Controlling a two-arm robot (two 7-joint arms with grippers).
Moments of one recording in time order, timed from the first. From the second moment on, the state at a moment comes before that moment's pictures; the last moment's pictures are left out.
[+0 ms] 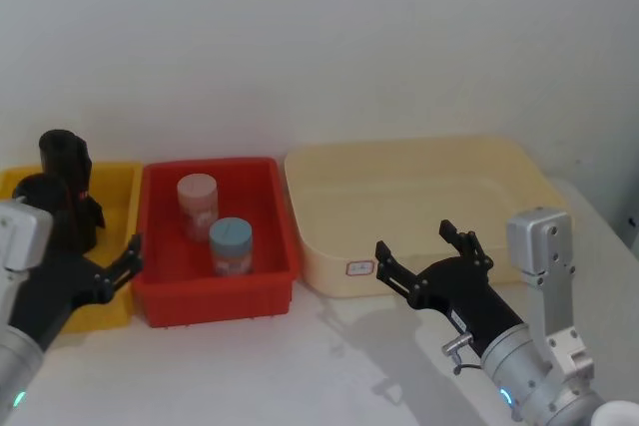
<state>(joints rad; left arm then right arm) -0.18 0.40 0.38 -1.68 -0.27 0.08 -0.01 -0.01 0.34 -0.23 -1.77 0.29 0.03 0.07</state>
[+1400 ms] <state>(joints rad) -0.31 0.36 0.31 -1.51 -0.31 0.19 -0.04 -0.01 0.34 -0.23 -1.77 0.29 0.03 0.07</state>
